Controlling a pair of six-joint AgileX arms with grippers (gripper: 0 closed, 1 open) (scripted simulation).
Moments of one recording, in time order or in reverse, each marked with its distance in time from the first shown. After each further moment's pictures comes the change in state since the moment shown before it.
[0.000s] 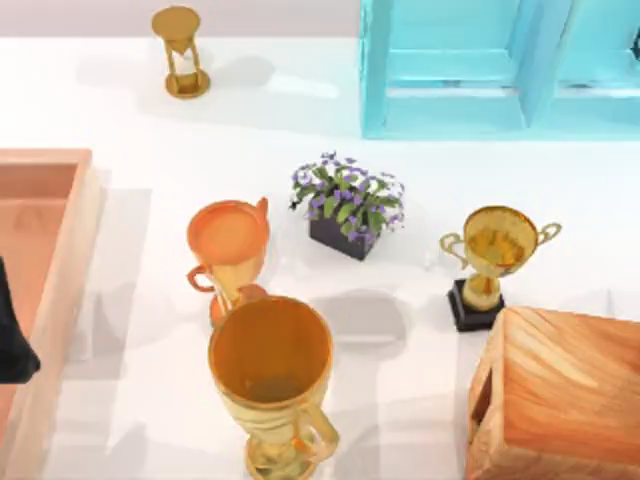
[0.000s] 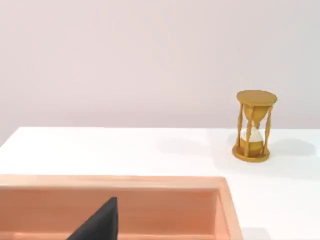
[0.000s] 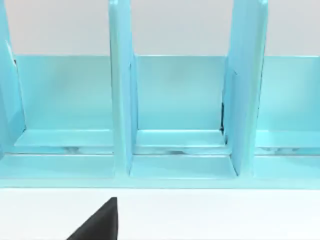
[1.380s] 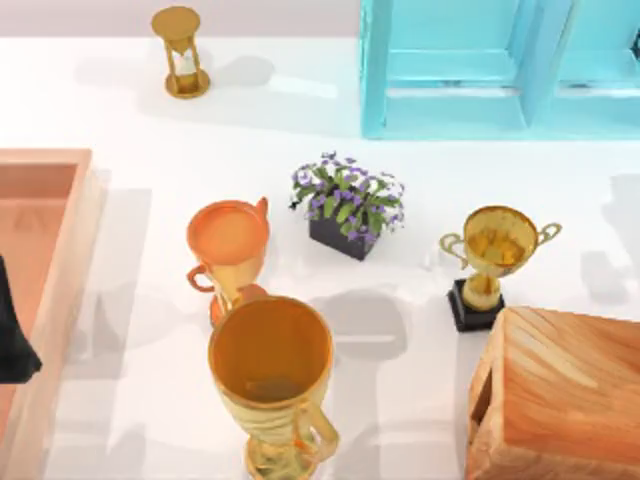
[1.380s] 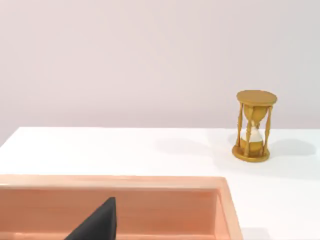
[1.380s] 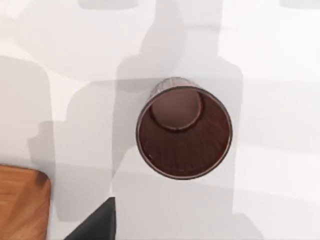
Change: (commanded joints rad) left arm 0.000 0.000 0.000 0.000 0.000 0.000; right arm -0.080 1.447 1.170 -1.146 0.000 -0.071
